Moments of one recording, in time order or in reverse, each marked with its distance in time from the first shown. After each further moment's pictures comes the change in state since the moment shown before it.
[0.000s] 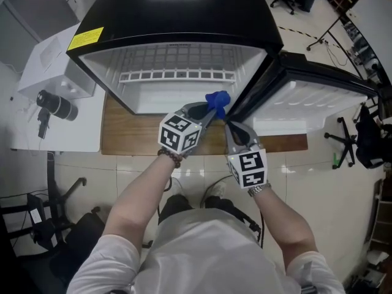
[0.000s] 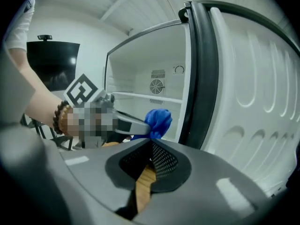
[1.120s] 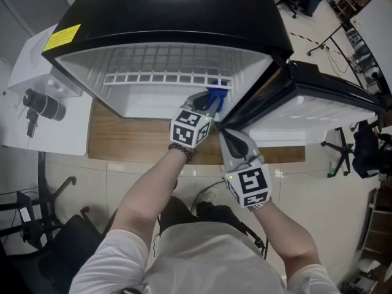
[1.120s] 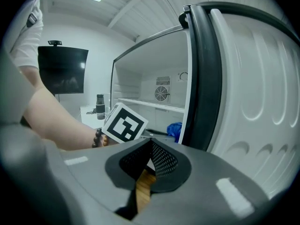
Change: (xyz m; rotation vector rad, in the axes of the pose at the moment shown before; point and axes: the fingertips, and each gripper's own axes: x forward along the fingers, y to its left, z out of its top) left arm 0.075 0.049 0.011 0.008 -0.129 0.180; right arm -0.002 -0.001 0.022 -0.043 -0.074 0.094
